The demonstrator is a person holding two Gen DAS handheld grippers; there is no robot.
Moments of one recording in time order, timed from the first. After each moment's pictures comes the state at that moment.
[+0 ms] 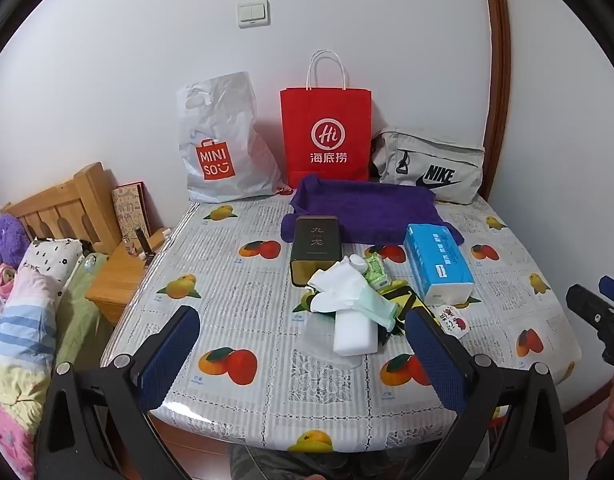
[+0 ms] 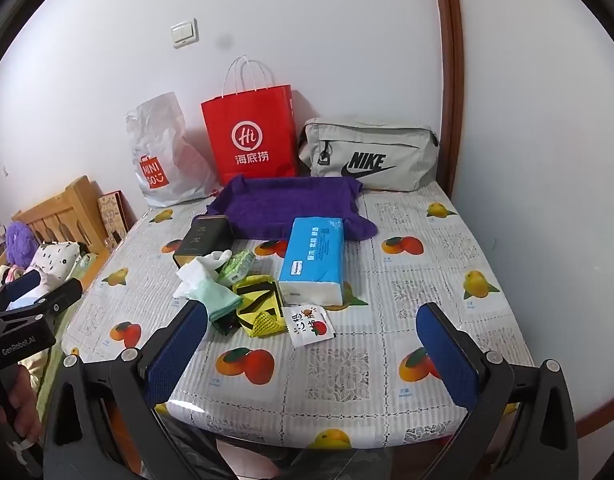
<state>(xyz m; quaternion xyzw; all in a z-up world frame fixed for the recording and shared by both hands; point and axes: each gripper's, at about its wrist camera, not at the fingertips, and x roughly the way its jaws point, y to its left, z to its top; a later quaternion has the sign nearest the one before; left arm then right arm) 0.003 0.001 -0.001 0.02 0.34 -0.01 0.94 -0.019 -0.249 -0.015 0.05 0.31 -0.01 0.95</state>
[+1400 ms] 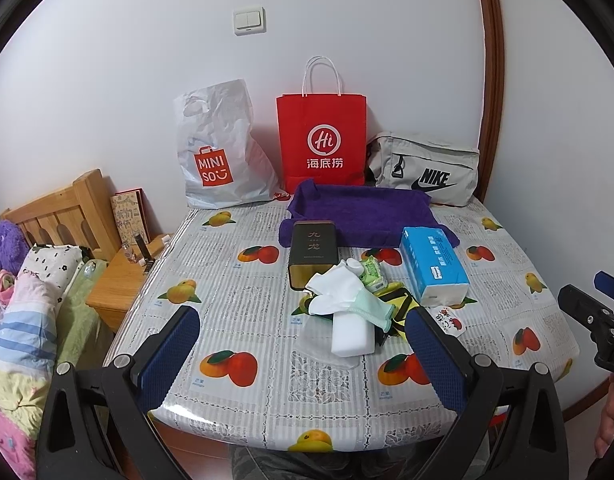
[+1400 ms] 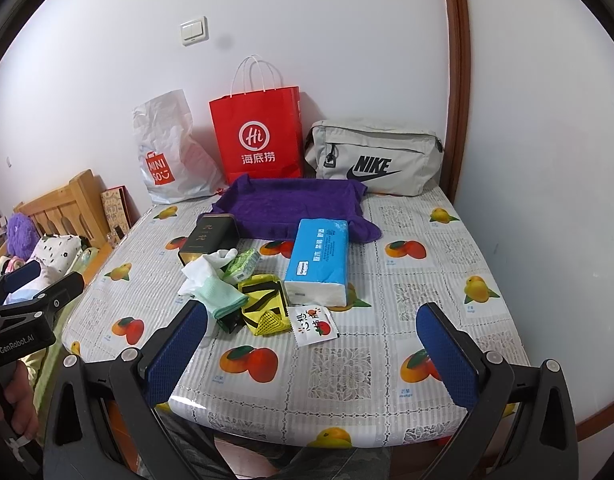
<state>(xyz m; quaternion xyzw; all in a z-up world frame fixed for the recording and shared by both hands) -0.006 0.000 0.006 0.02 0.32 -0.01 0.95 -0.022 -0.241 -0.012 0.04 0.31 -0.01 0.95</state>
